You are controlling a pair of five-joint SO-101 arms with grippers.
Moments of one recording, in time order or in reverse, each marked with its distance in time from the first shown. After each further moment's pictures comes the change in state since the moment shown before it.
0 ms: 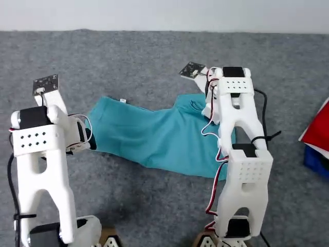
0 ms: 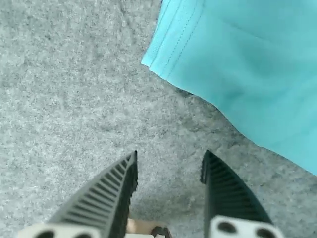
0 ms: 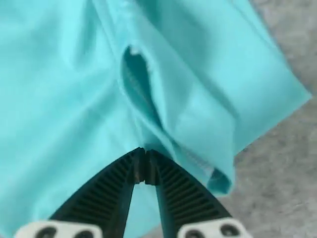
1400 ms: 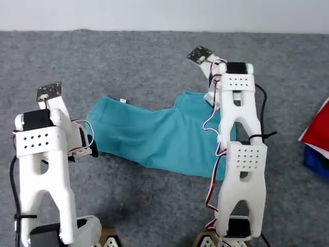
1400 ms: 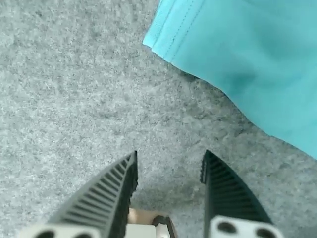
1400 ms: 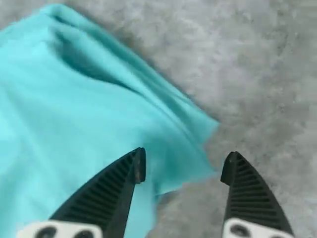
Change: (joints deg) left arm -0.1 -0.4 4.3 0.0 0.0; right arm 2.9 17.3 -25.5 -1.8 -5.5
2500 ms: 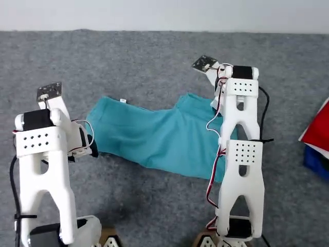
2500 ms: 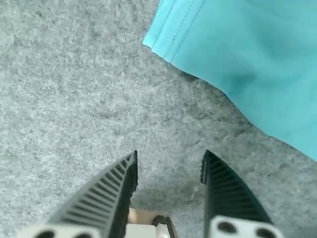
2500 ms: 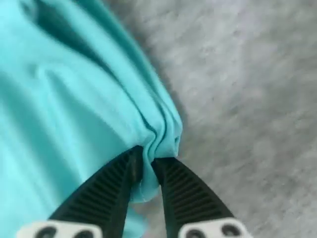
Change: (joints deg) left arm 0.0 0.0 0.0 0.0 0.0; right arm 1.4 15.3 -24.0 17.1 6.4
